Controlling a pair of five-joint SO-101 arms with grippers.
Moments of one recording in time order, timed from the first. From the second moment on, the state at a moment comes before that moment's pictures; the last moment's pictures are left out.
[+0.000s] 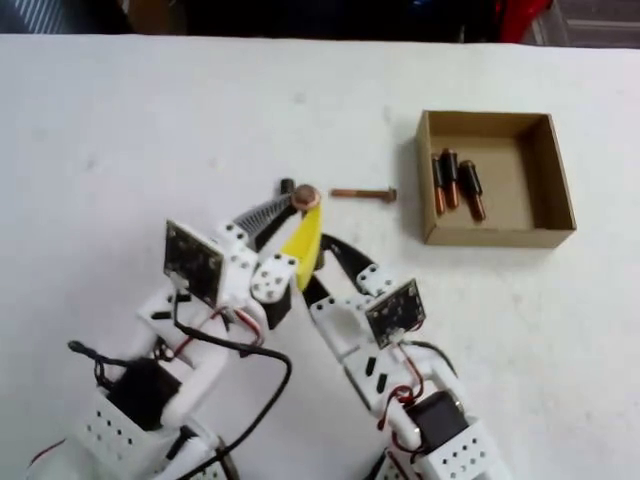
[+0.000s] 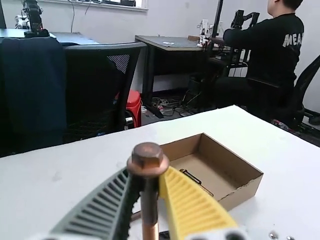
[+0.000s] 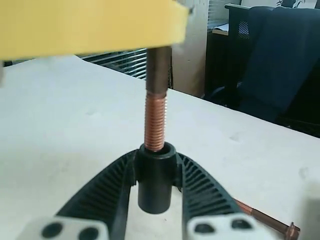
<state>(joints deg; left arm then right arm) 29.8 -76.1 65.4 26.0 8.1 -35.7 -102.3 95.6 20.4 5.1</state>
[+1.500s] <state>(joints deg) 27.4 -77.1 76.0 25.5 16.6 -35.7 -102.2 95.6 20.4 5.2</state>
